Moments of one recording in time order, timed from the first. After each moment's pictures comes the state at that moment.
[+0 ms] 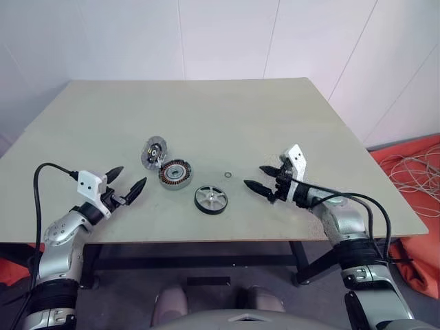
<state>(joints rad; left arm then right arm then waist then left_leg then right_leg) -0.05 0.46 0.27 0.23 -0.37 -0.08 -0.76 -0.35 -0.36 -0.01 0.20 0.36 0.47 0.83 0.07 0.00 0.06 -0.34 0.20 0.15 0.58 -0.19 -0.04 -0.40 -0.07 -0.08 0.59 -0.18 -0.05</state>
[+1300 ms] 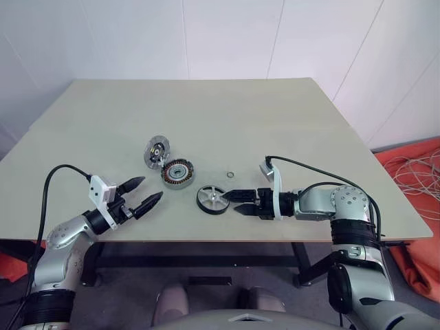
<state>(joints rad) 0.04 0.49 0.21 0.04 -0.50 0.11 -0.95 -0.50 -0.26 -0.27 0.32 1.34 1.60 -0.06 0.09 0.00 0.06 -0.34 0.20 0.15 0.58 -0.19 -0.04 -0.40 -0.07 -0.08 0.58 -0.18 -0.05</state>
